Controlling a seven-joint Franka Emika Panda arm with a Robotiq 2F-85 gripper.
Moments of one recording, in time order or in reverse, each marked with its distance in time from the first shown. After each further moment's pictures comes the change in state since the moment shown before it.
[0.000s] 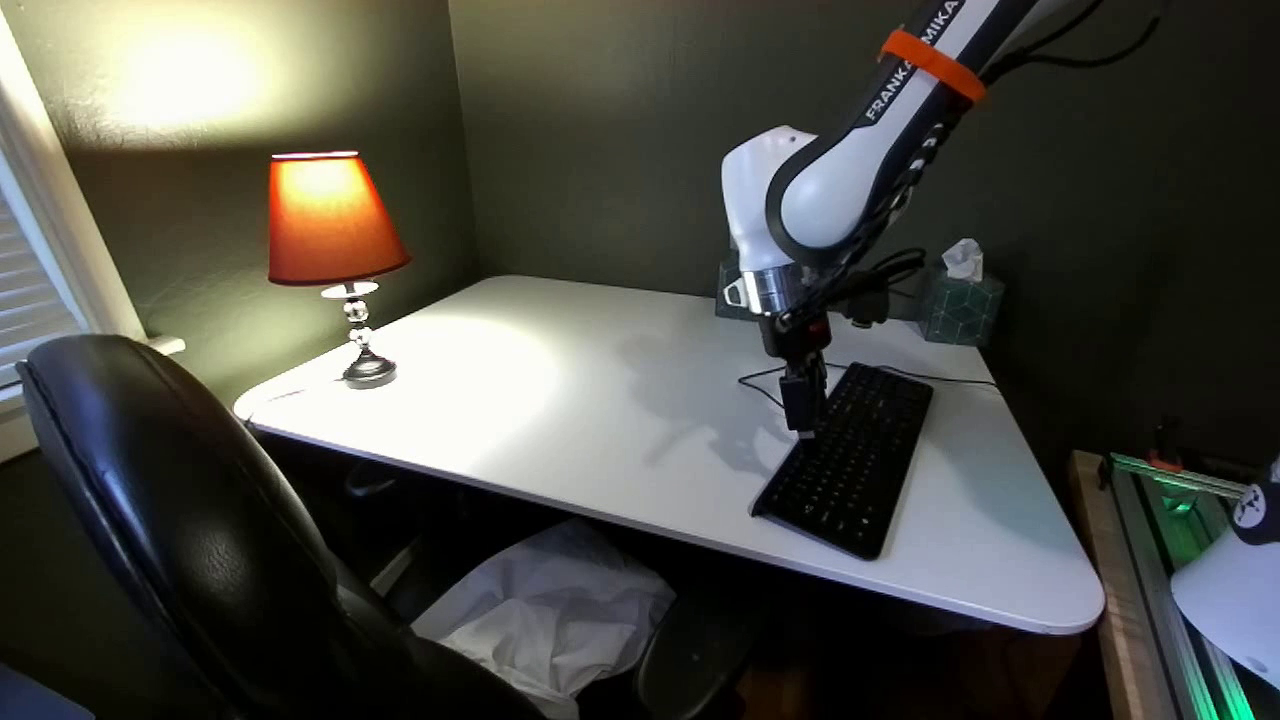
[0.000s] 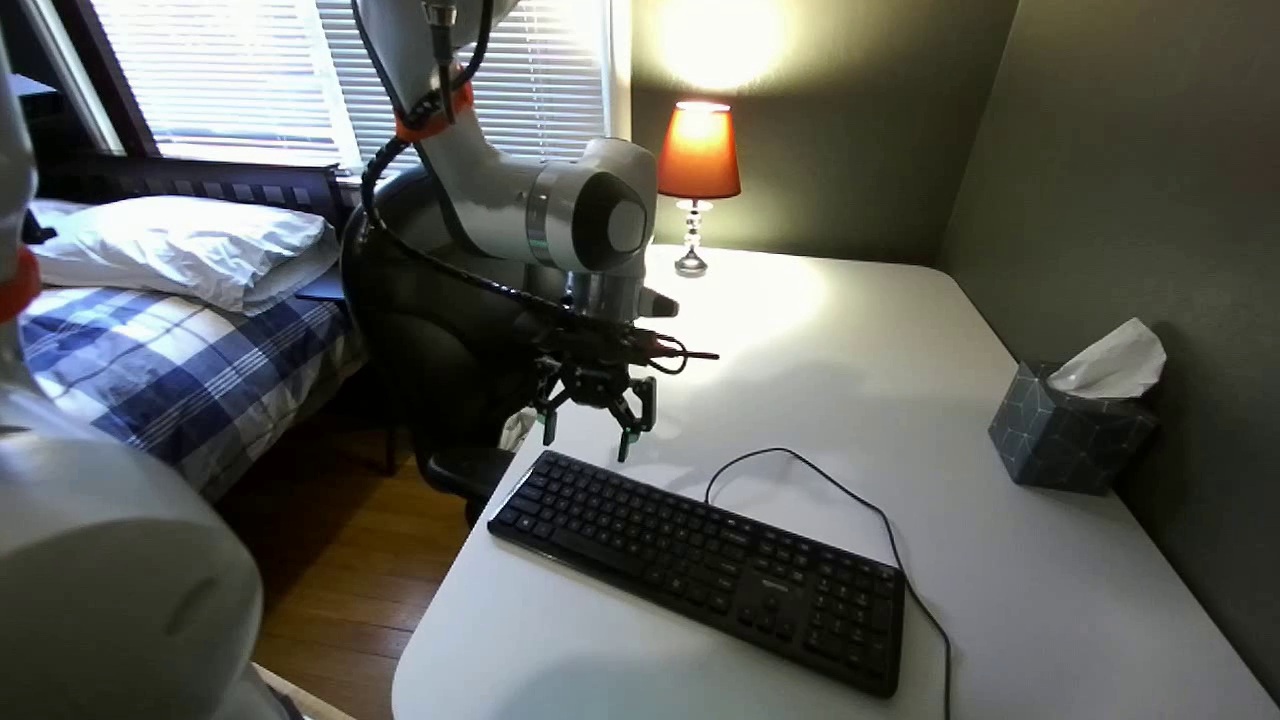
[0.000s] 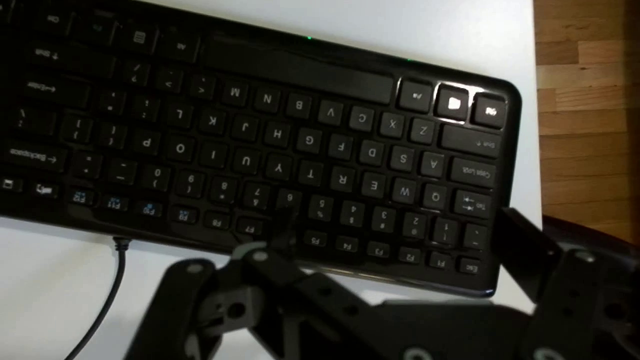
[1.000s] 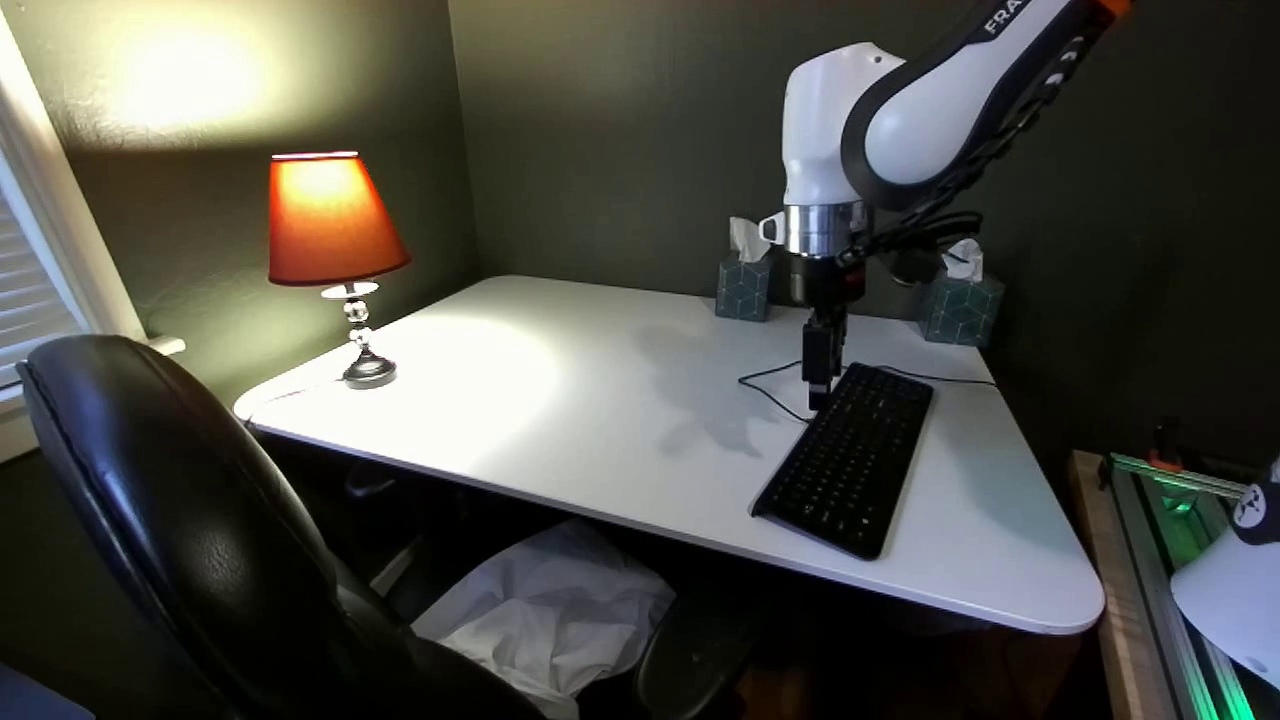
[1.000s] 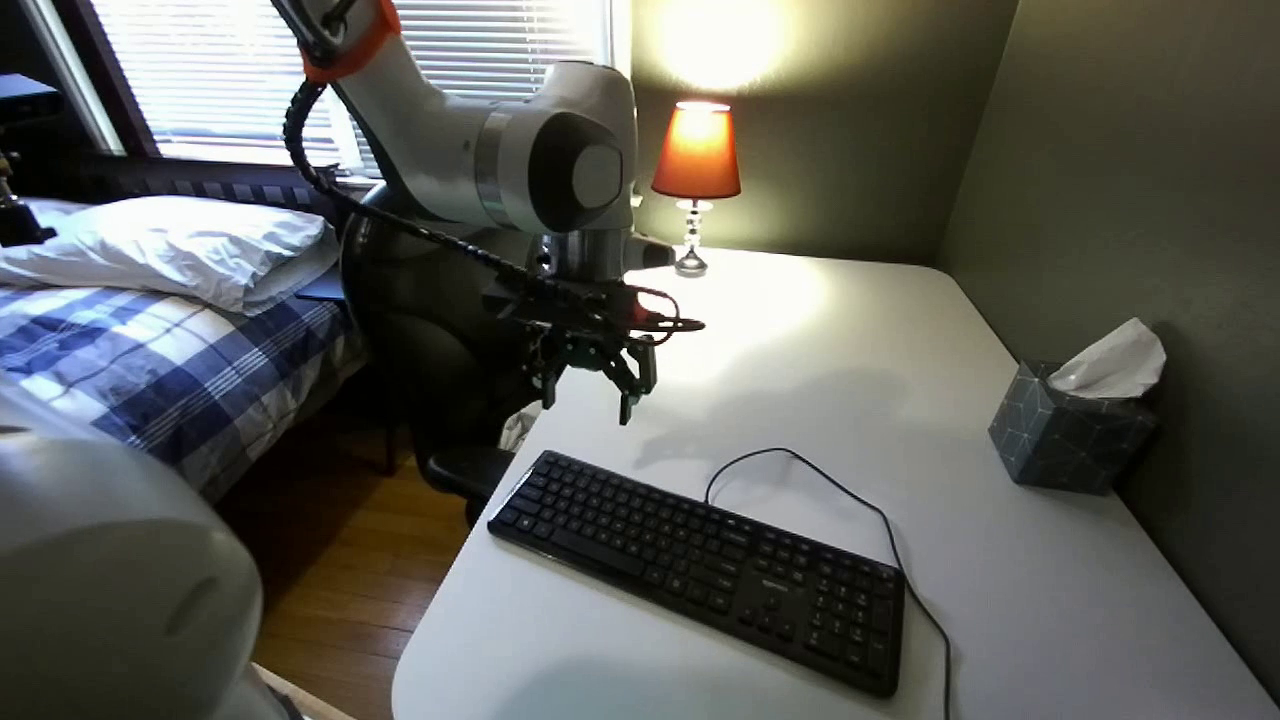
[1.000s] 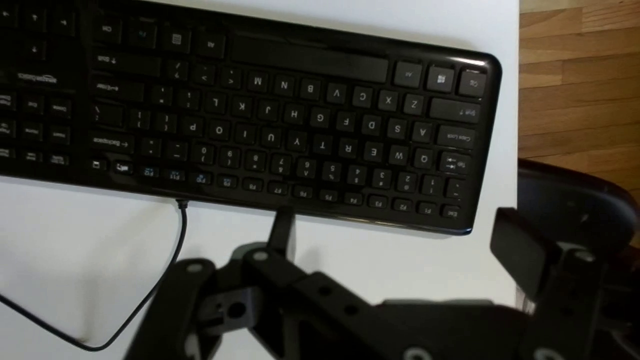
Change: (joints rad) arm 0.000 -0.265 -0.009 -0.173 -0.012 0.104 0.059
